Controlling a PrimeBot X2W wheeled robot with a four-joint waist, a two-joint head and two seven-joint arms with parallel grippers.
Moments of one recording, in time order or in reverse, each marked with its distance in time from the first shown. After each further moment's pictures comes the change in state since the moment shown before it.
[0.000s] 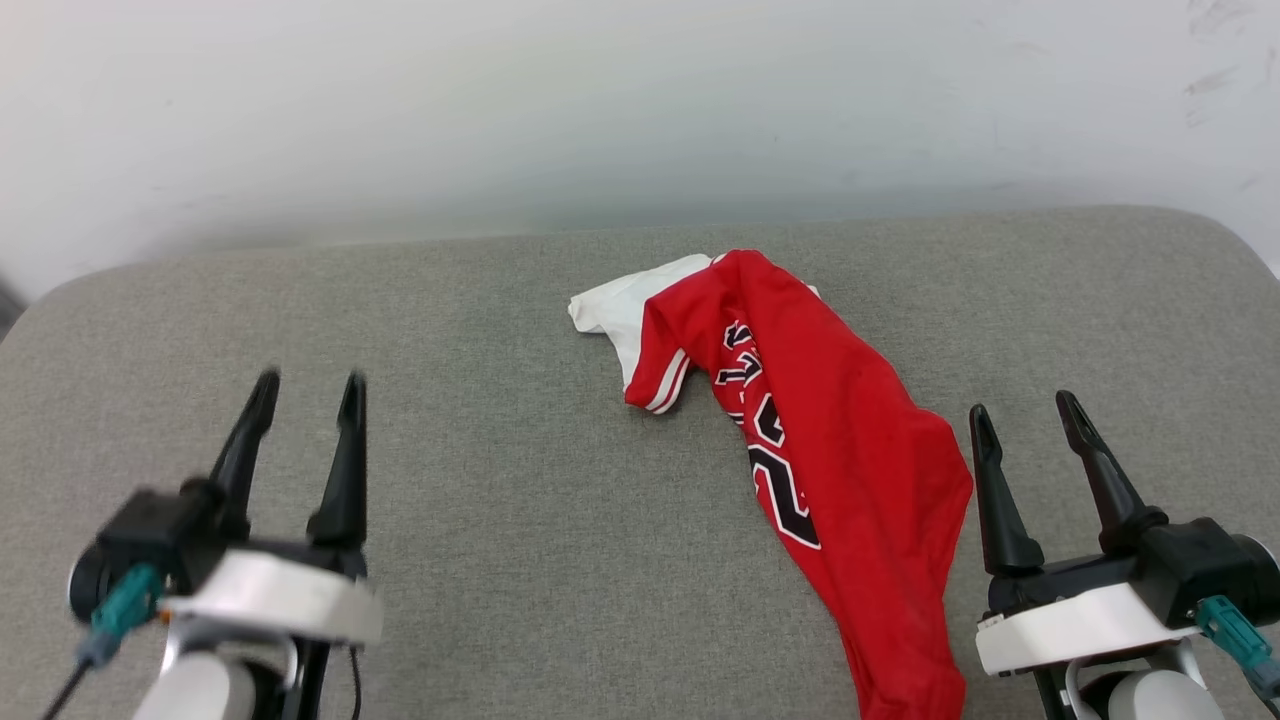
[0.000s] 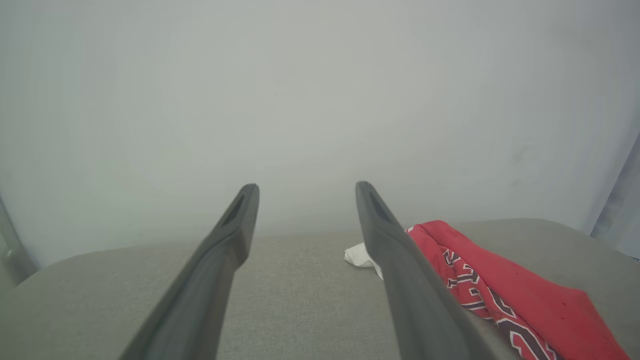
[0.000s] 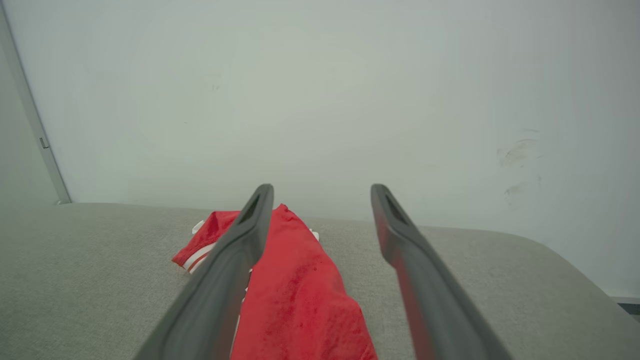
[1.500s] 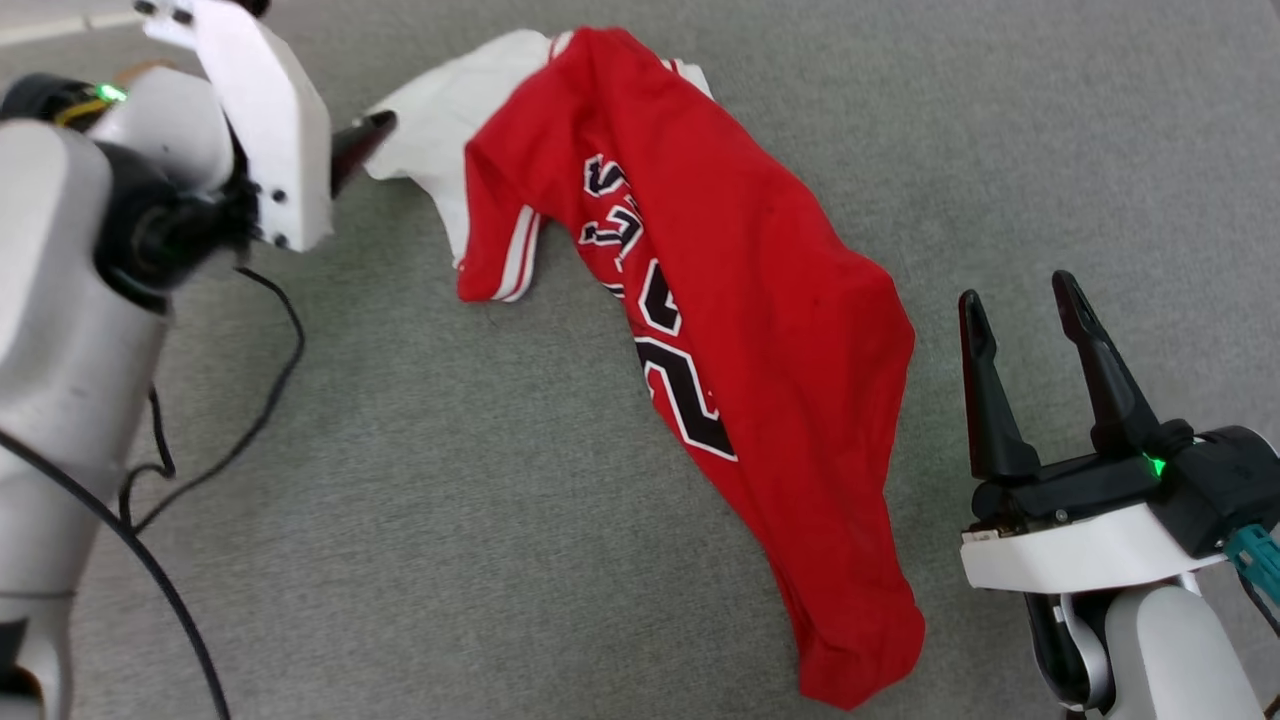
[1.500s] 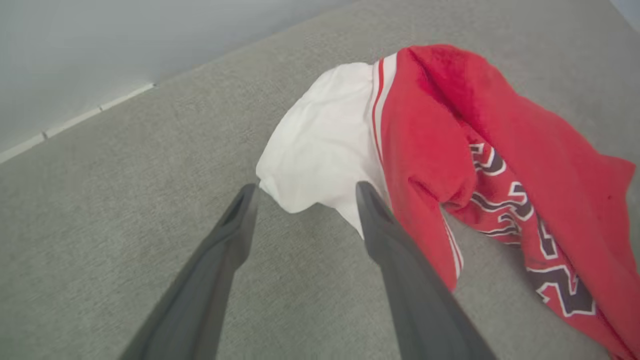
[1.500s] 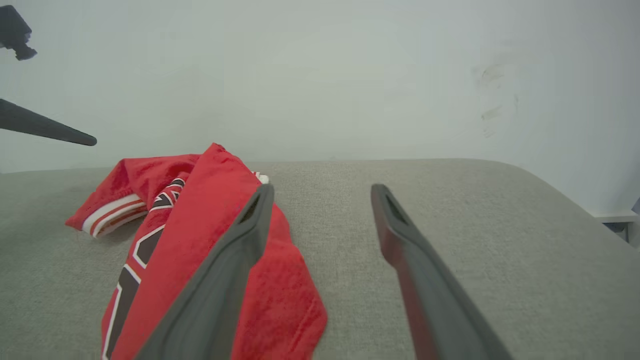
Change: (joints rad) left arm -0.873 0.109 -0.224 0.415 -0.257 -0.196 1.015; right arm -0.131 -0.001 0.054 -0.079 0.068 0.000 0.000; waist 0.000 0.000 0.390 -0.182
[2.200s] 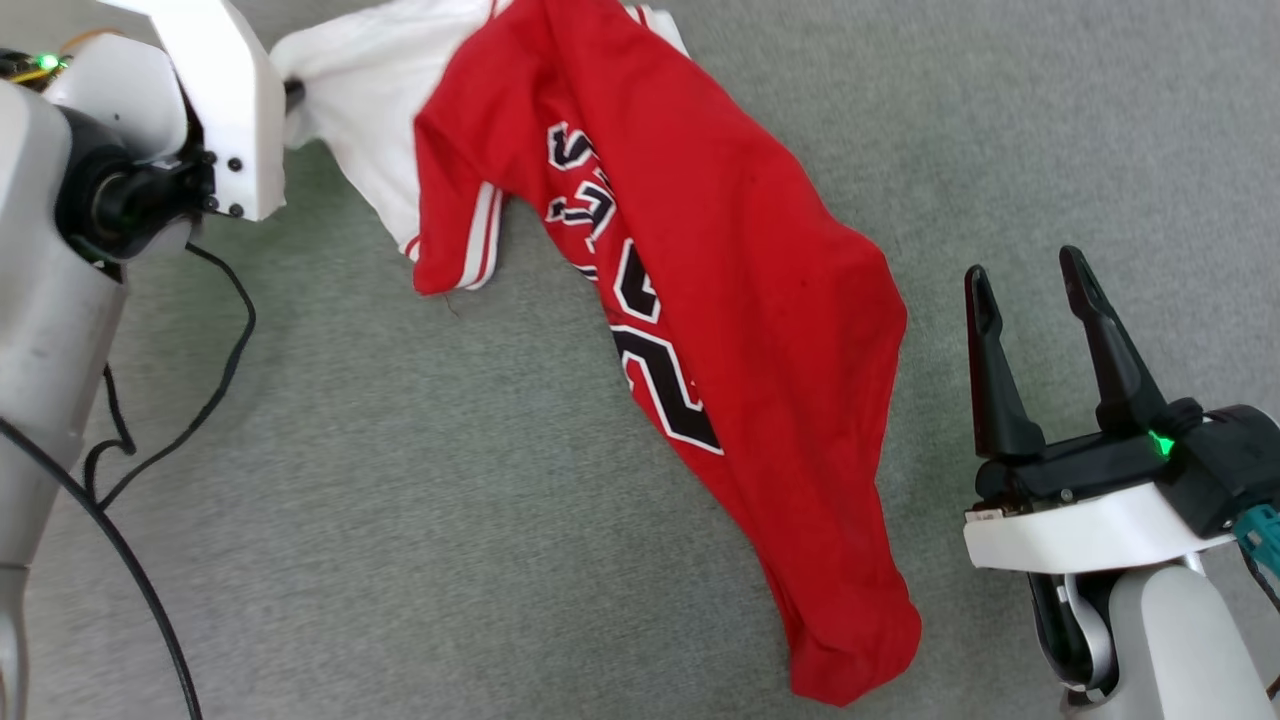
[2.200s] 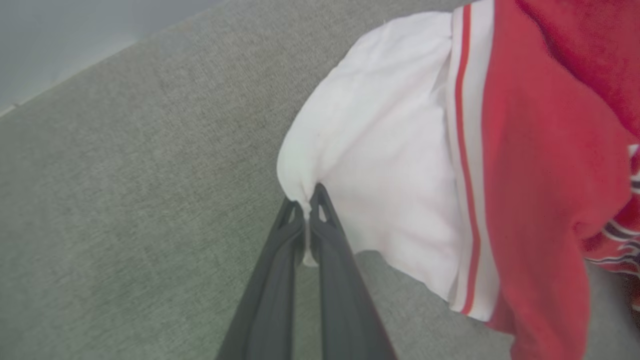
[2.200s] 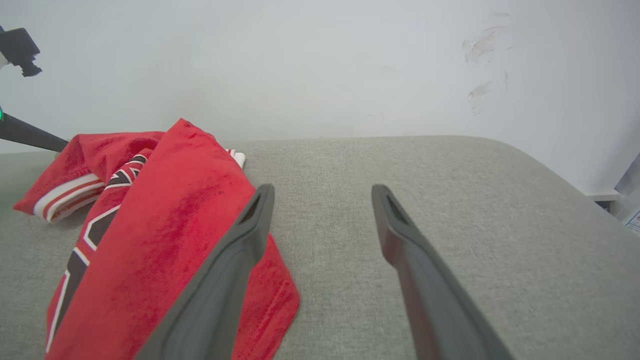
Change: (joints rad) left arm -0.108 0.053 -0.112 0.136 -0.028 0.000 -0.030; right arm -0.037 0.000 -0.003 0.008 0.009 0.000 0.000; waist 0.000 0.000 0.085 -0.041
